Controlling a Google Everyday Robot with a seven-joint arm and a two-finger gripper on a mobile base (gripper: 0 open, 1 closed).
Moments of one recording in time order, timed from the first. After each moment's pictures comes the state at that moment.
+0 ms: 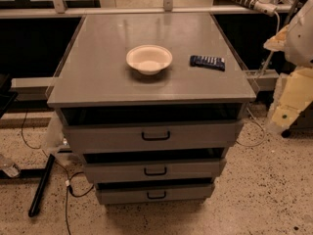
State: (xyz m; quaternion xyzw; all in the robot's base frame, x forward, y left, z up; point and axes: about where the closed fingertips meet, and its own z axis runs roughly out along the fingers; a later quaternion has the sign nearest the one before) arm 0.438 -0.216 0.979 -0.60 0.78 -0.04 0.16
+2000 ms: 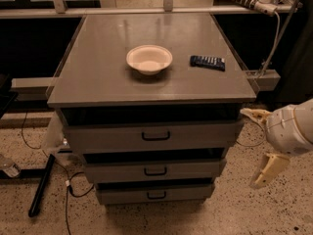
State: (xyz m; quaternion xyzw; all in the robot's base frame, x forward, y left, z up) arm 0.433 -0.233 0.796 -0.66 0.70 0.05 0.26
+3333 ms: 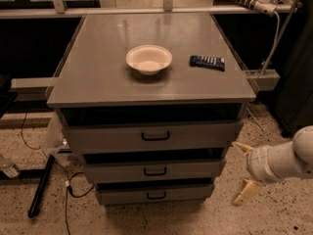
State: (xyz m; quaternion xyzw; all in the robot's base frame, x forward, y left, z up) arm 0.455 -0.249 0.630 -0.61 0.74 0.09 0.27
